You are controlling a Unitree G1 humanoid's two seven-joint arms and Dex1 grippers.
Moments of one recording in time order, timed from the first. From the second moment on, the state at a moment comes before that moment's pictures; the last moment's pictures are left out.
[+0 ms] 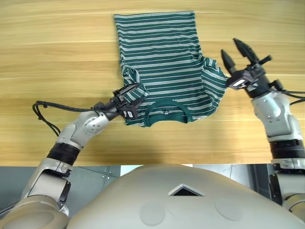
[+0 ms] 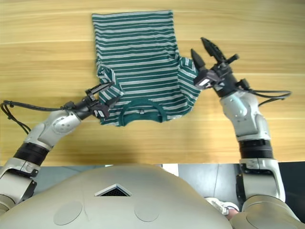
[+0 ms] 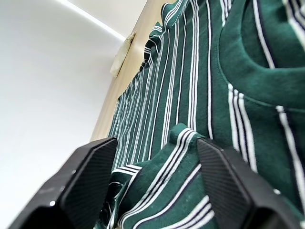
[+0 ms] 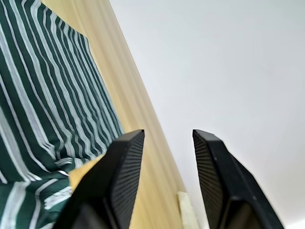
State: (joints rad) left arm 0.01 0.63 -0.42 0.26 0.58 -0.66 -0.14; right arm -0.01 -0.69 -0.01 0.12 -0.45 -0.66 0.07
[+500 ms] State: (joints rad) left arm 0.13 0.55 -0.06 0.05 0.57 -0.50 0.17; right arm 0.04 -0.70 -0.04 0.17 -0.46 -0.64 0.05
